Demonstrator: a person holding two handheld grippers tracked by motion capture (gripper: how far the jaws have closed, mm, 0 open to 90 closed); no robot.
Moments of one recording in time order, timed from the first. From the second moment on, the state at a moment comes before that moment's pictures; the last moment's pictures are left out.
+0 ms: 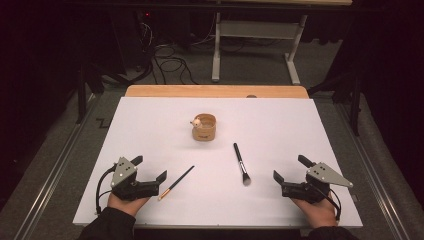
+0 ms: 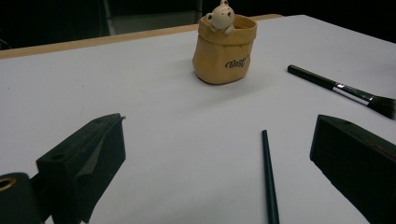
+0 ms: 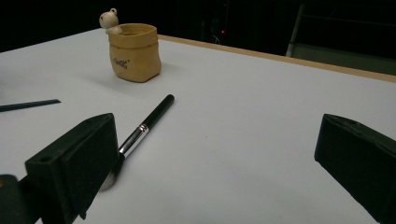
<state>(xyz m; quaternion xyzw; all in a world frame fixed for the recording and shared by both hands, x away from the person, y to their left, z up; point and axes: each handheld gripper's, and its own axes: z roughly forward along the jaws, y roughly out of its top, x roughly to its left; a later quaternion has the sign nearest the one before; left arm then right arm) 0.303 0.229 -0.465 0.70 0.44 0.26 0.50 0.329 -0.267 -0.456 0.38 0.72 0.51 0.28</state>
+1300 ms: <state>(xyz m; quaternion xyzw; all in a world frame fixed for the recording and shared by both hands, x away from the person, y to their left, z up) 0.308 0.231 -0.467 0.71 0.47 0.24 0.47 0.329 -0.262 -0.457 0.37 0.73 0.50 0.29</state>
